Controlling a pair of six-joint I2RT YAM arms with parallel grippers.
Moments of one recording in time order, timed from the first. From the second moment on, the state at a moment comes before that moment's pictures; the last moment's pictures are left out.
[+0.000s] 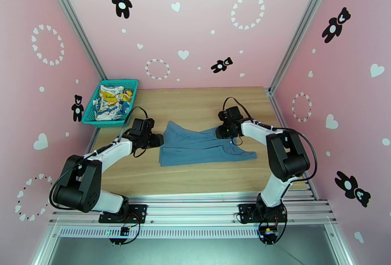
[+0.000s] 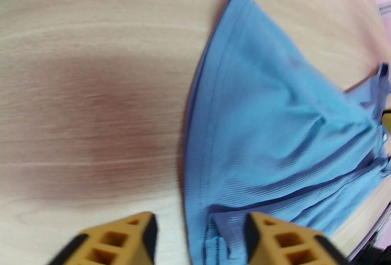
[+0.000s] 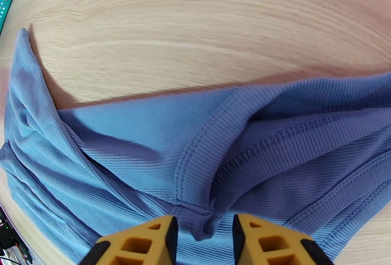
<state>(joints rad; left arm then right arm) -0.24 1.45 0.80 -0.31 0.23 -0.42 0.29 1.77 1.07 -0.39 -0.23 0.14</state>
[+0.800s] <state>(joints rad) -0.30 2.15 1.63 -0.68 0.15 -0.22 0.30 1.77 1.08 -0.37 -0.21 0.14</state>
